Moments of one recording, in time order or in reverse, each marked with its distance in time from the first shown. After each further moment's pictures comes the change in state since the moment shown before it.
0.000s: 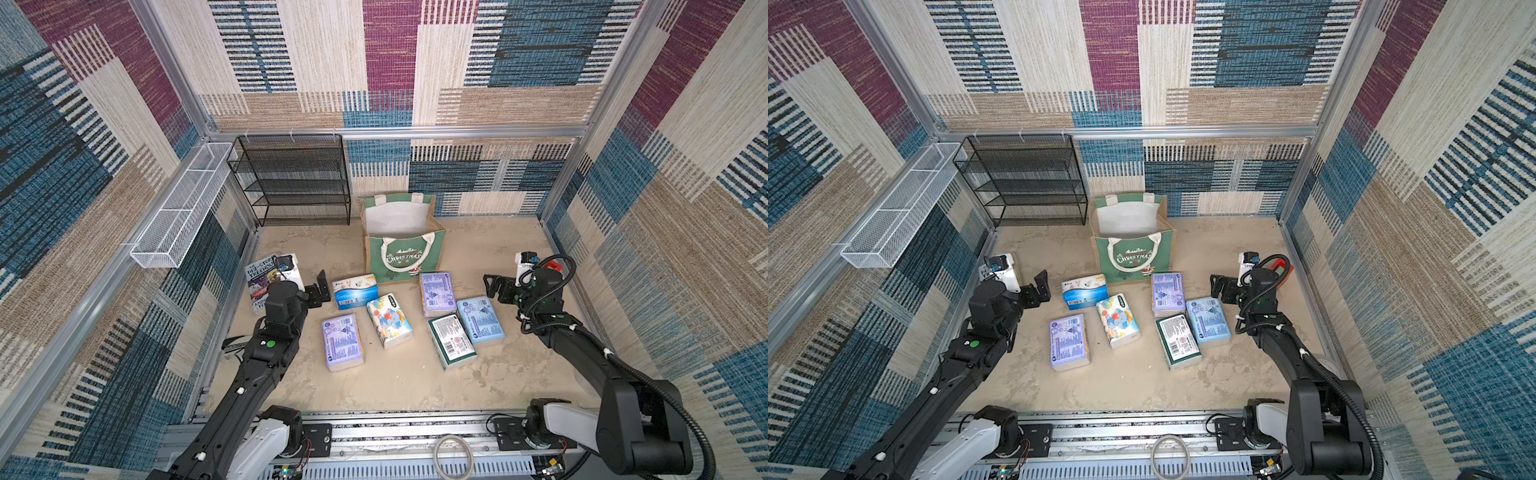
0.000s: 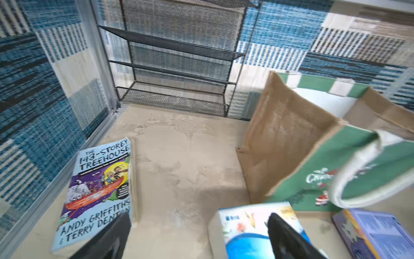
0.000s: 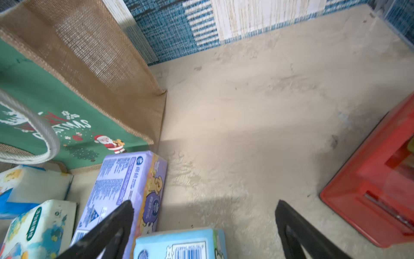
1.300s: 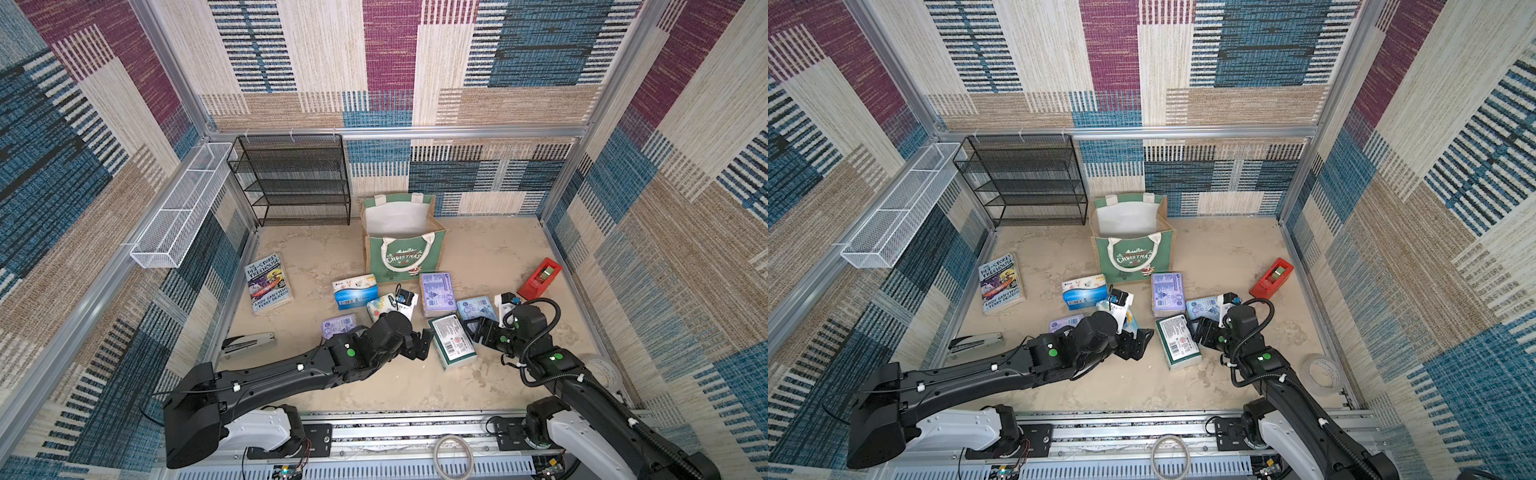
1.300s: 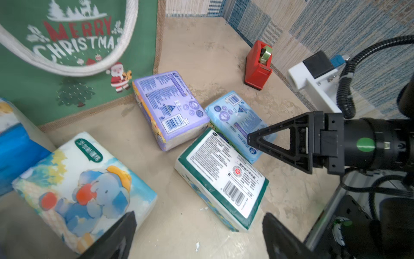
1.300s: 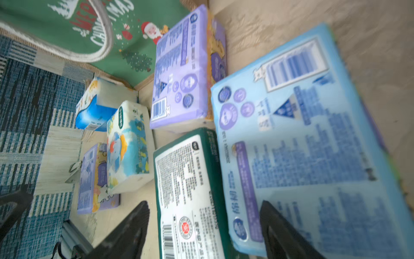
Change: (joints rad) left arm -0.823 0.387 0.193 -0.106 -0.003 -0.323; right arm 0.342 -0.403 -0.228 -0.332 -0.042 0.427
